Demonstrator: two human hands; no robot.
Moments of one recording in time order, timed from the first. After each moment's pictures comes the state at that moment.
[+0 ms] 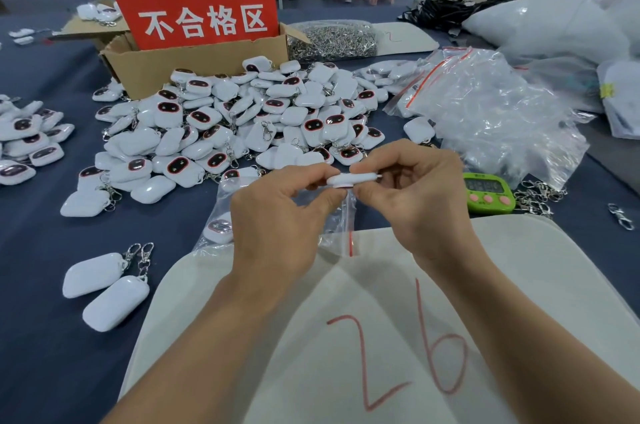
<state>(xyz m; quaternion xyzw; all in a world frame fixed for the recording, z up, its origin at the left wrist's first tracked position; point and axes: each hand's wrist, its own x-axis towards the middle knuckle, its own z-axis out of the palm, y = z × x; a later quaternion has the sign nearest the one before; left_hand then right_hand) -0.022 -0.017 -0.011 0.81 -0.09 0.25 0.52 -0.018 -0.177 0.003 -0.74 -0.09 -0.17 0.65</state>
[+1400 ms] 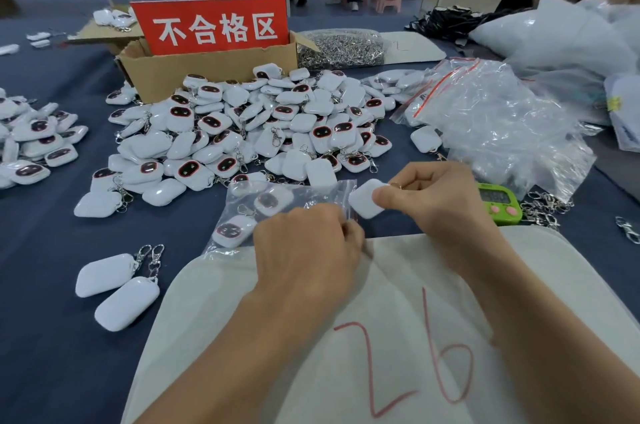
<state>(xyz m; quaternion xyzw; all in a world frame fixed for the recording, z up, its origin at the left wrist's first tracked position) -0.037 -0.036 -0.007 0.98 0.01 0.14 0.12 -0.004 -0.204 -0.004 -0.80 0.03 -0.08 0.59</state>
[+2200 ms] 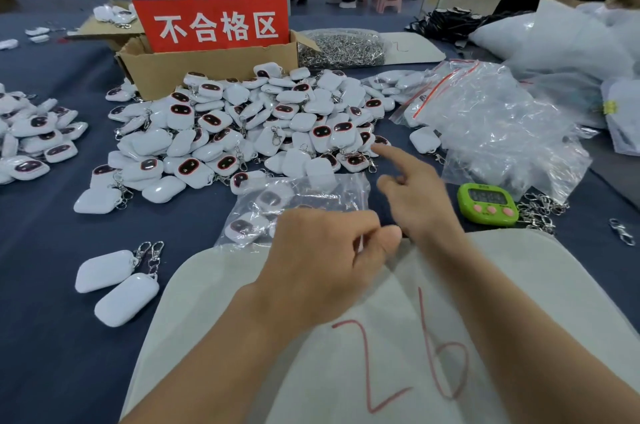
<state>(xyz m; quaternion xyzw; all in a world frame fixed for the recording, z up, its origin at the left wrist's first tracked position) -0.046 -0.028 -0.009 0.88 -0.26 0.25 0.32 0.024 -0.193 -0.023 -0.88 0.02 -0.12 0.46</state>
